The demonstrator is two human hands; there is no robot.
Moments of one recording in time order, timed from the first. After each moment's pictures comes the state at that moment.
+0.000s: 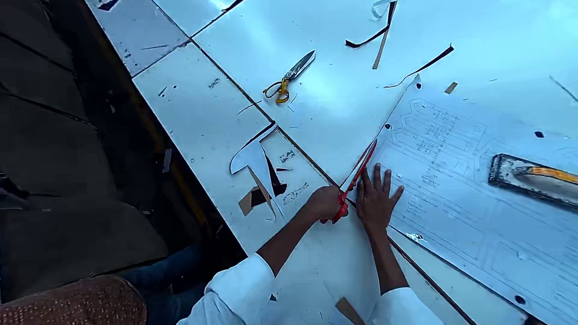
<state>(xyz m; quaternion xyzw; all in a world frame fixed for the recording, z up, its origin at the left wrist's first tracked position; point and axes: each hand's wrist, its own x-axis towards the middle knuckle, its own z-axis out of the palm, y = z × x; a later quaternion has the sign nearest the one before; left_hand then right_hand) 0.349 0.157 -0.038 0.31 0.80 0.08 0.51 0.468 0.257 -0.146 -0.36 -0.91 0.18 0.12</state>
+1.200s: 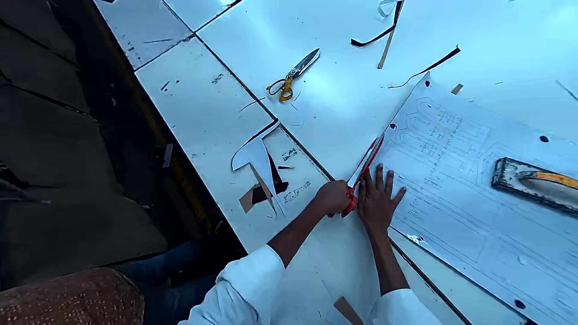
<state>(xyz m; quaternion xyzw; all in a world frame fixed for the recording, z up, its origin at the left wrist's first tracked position) 0.348 0.177 -0.038 0.32 0.80 0.07 0.50 0.469 0.257 -0.147 -0.36 -0.91 0.17 0.12</state>
